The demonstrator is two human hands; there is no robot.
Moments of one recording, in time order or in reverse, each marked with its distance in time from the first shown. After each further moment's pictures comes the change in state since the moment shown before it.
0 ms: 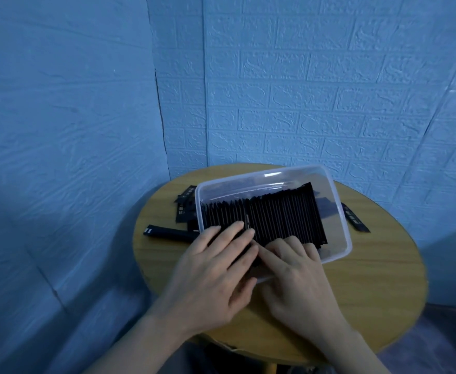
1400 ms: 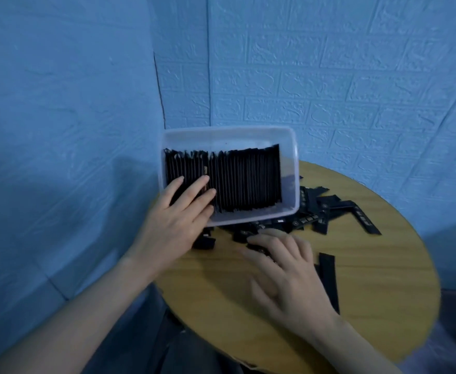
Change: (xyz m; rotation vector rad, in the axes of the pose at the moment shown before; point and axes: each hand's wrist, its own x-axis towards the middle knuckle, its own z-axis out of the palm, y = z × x) left_hand 0.013 -0.119 0.021 0.282 0.119 0.032; right_hand 0.030 -0.016 0.003 0.082 0.092 -0.151
